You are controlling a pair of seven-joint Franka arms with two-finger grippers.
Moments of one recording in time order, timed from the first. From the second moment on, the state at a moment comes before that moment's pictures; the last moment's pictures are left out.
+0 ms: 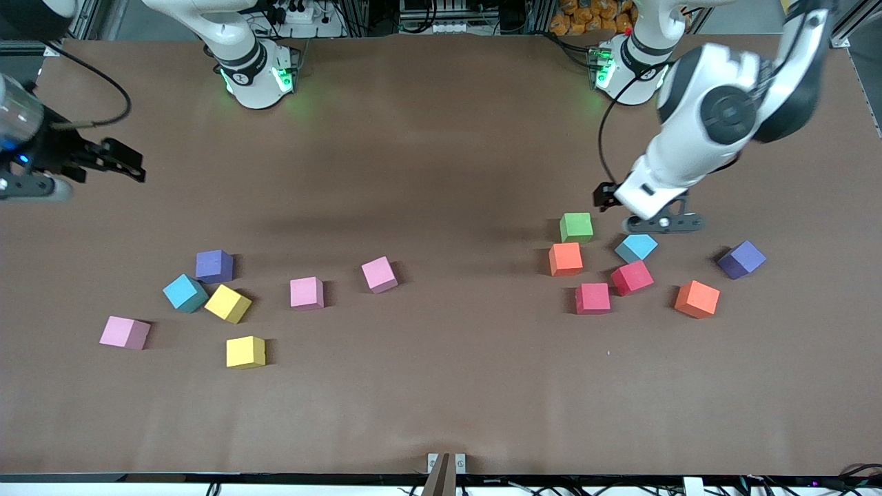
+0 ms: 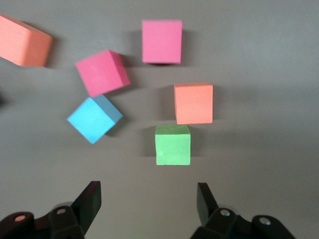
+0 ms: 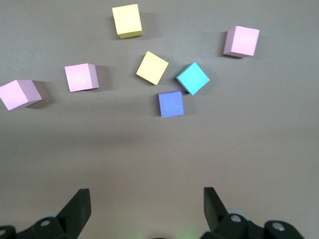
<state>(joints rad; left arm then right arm) -0.08 0.05 -0.29 -2.10 -0.02 2.04 -0.36 0.04 -0.01 0.00 -1.66 -0.02 1.55 0.03</state>
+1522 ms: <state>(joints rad) -0.08 0.32 -0.33 -2.28 -0.02 2.41 -0.41 0.23 0.55 0.01 -1.67 0.19 2.15 0.09</state>
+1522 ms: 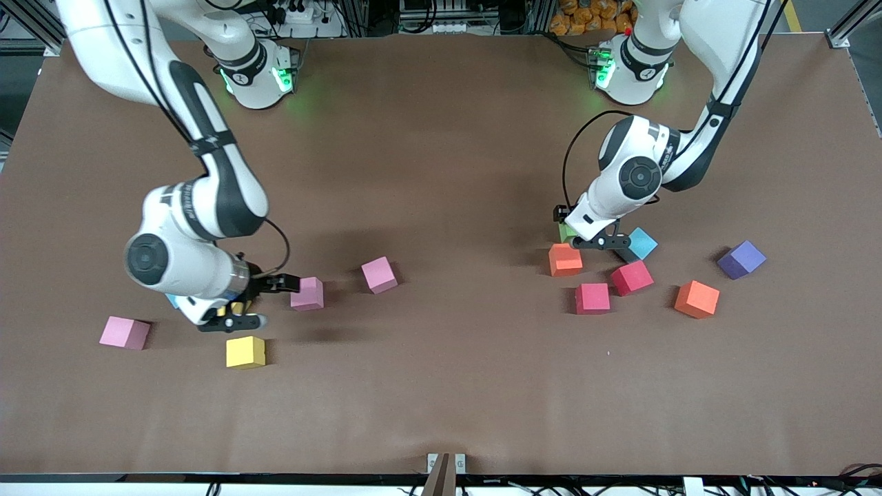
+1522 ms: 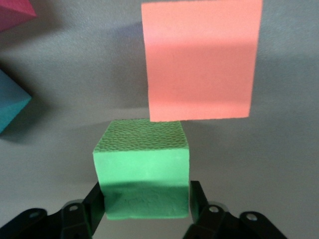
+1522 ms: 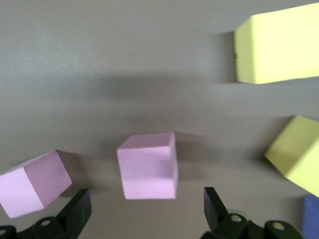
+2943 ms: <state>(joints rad) -0.35 0.36 -0.68 -2.11 -0.03 2.27 -1.04 0.27 0.68 0.01 -1.71 0.19 2.30 0.10</state>
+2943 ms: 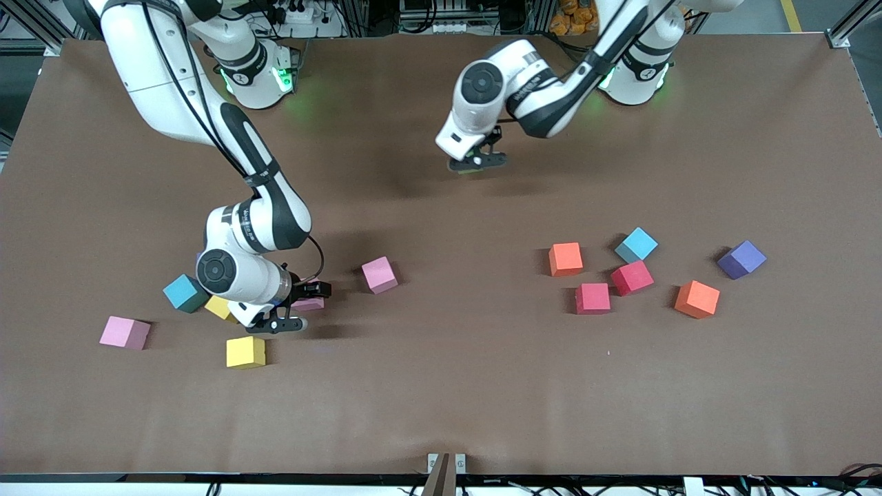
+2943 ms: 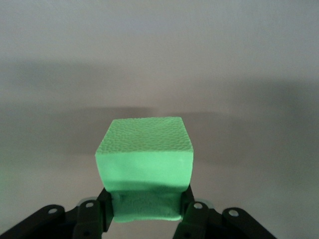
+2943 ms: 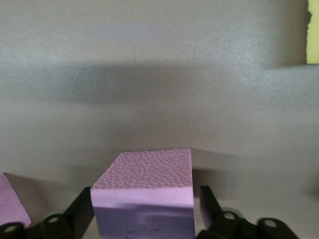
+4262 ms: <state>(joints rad) -0.47 0.57 -0.67 -2.04 0.01 2.32 -1.08 0.41 0.40 0.03 -1.76 0.11 2.04 -0.29</state>
